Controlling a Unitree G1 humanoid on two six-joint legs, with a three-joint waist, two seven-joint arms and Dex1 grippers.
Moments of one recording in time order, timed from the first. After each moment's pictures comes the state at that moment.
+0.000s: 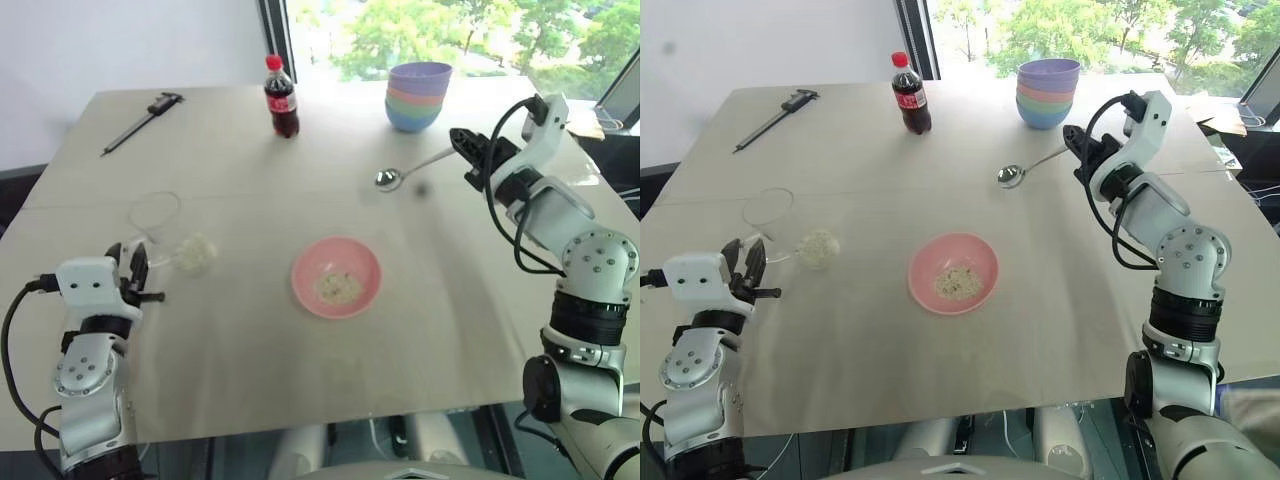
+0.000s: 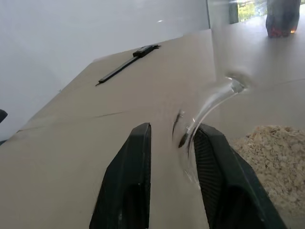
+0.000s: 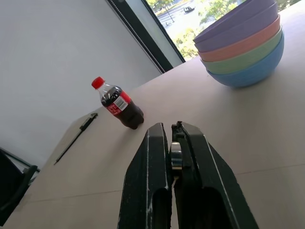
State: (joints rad) left arm 0.05 0.40 0.54 -0.05 -0.19 -0.05 -0.28; right arm -0.69 -0.30 -0.30 -0.16 1.10 0.87 -0.18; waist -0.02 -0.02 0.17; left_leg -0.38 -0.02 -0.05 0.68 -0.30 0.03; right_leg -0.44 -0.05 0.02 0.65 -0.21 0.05
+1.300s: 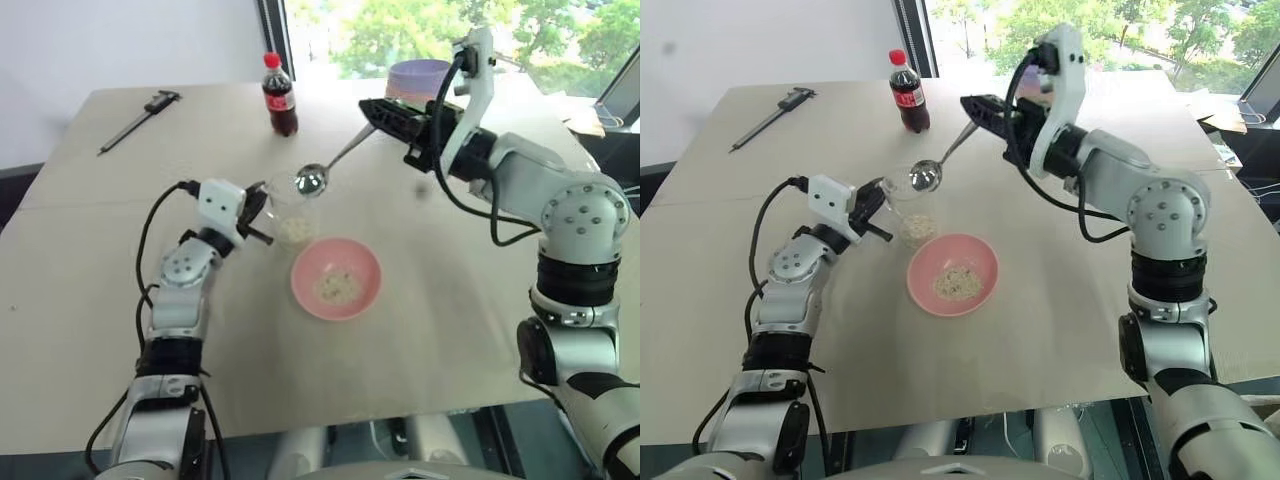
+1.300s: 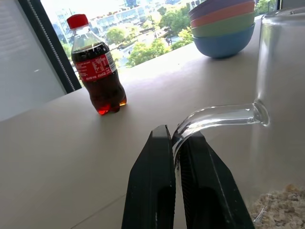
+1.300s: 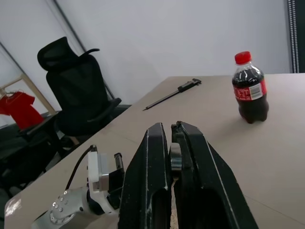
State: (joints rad) left arm -0.47 0.45 0.11 0.33 -0.12 -0.18 -0.55; right arm -0.93 -0.31 -0.04 -0.18 1.07 0.98 0.15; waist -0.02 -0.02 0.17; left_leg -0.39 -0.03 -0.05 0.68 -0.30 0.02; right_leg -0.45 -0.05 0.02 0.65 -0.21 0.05
